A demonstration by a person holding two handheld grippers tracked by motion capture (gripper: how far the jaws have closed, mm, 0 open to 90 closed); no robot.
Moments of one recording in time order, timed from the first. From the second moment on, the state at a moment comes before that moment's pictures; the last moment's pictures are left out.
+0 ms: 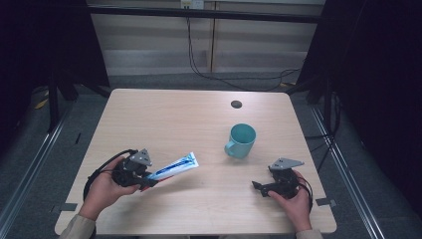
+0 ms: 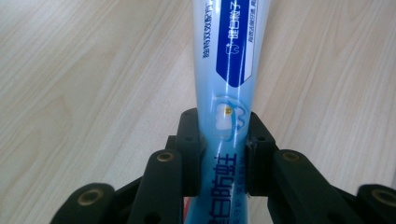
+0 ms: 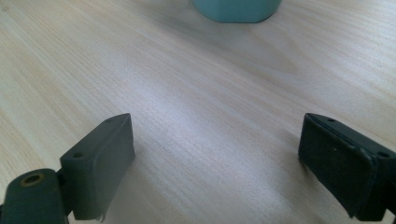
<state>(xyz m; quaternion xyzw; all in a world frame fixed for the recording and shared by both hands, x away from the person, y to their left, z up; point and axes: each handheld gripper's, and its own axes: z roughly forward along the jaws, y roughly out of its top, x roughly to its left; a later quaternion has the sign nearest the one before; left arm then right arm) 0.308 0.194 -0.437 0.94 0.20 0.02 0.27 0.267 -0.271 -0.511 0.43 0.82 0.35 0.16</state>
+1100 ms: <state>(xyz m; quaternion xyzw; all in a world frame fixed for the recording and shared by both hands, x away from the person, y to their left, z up) 0.319 0.165 -0.421 0.91 0.23 0.02 0.35 0.278 -0.244 -0.474 0.41 0.81 0.41 0.10</state>
